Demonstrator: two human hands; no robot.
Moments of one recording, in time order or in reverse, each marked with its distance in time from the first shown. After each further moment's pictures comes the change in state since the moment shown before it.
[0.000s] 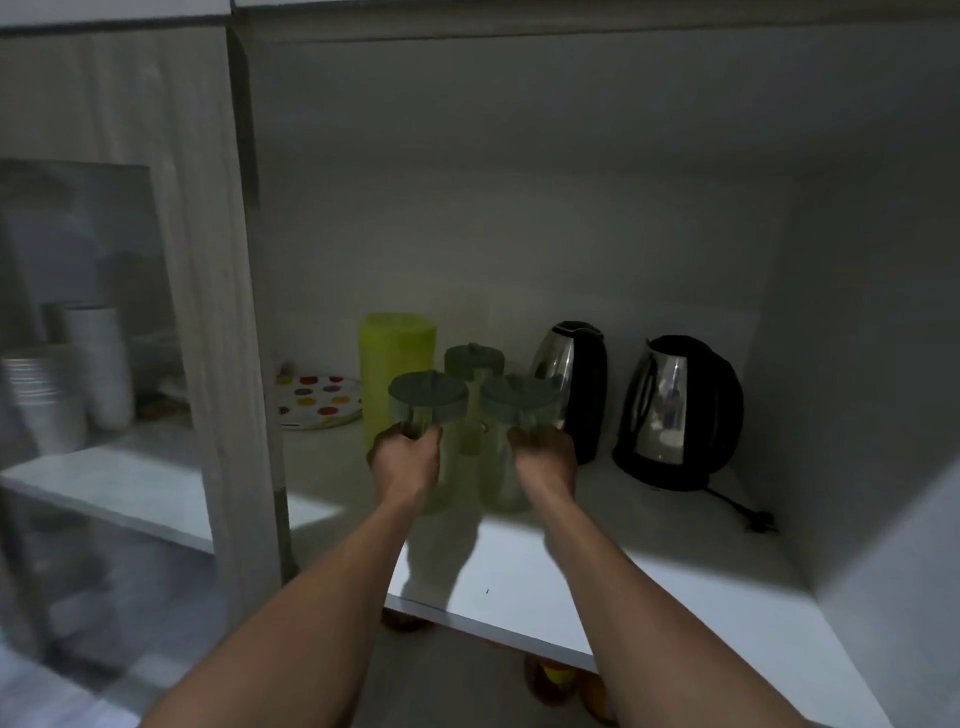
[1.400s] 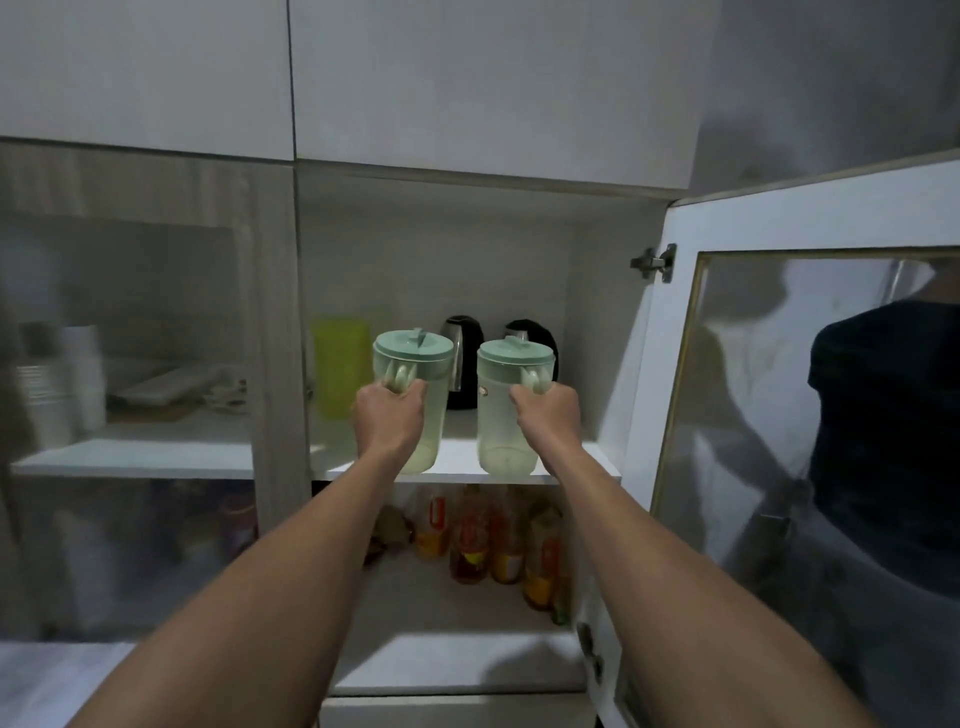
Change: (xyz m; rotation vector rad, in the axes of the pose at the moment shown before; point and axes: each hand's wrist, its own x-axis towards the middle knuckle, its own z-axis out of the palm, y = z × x) left_hand -0.241 0.079 -0.216 -0.160 -0.242 0.230; right_hand -0.333 -0.099 -0.178 0.170 0.297 0.039
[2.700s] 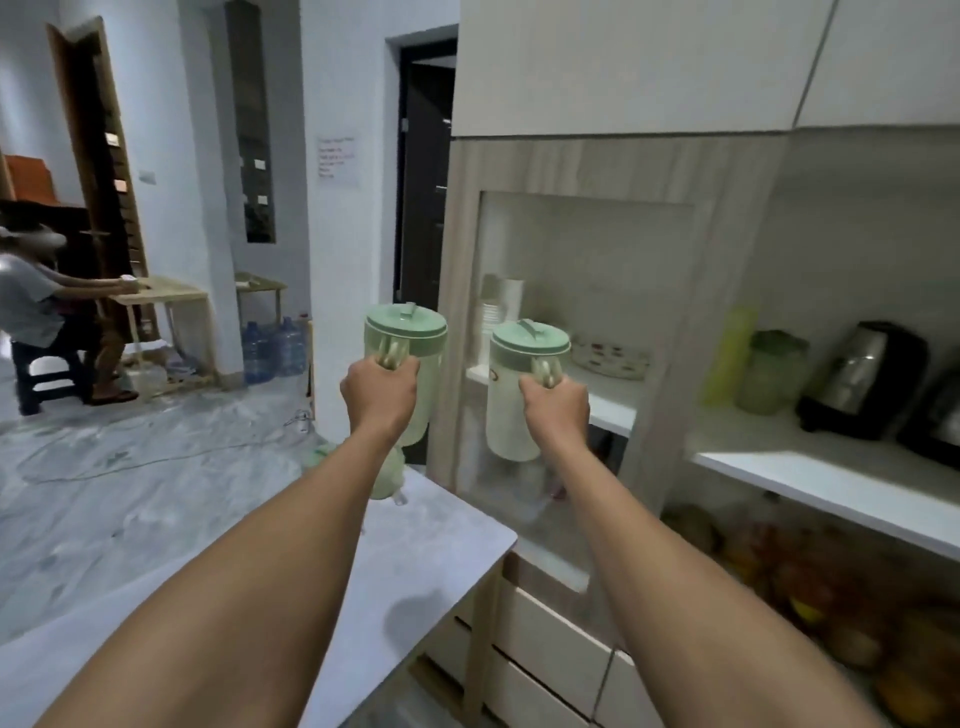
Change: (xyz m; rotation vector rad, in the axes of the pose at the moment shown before) left_hand 0.025 -0.101 -0.468 0.258 0.697 -0.139; right_hand -0.269 -0.107 0.379 0.163 -0.553 -0.103
